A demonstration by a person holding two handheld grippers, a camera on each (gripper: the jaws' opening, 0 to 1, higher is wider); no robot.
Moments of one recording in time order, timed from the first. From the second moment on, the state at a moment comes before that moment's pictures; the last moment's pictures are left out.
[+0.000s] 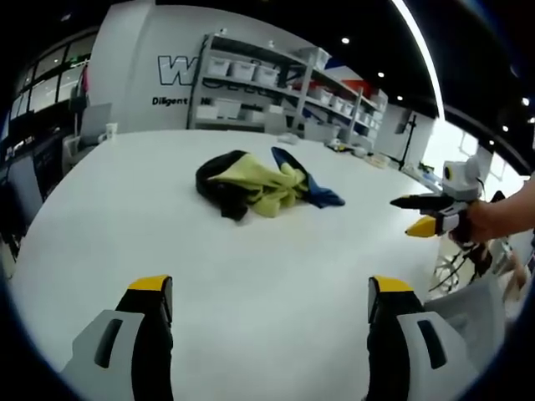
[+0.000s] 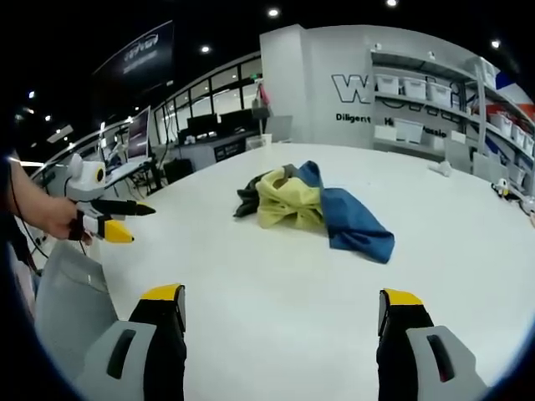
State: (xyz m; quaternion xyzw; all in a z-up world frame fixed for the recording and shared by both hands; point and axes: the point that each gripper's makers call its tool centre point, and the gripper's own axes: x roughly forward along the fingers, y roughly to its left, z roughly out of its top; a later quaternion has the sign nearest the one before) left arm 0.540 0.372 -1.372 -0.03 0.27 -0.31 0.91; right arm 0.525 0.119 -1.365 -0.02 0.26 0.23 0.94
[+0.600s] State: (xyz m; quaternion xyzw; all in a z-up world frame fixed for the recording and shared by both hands) left arm 0.539 0.367 -1.370 -0.03 0.26 -0.31 0.91; right arm 0.529 0.115 -1.362 -0.02 0.26 0.23 0.94
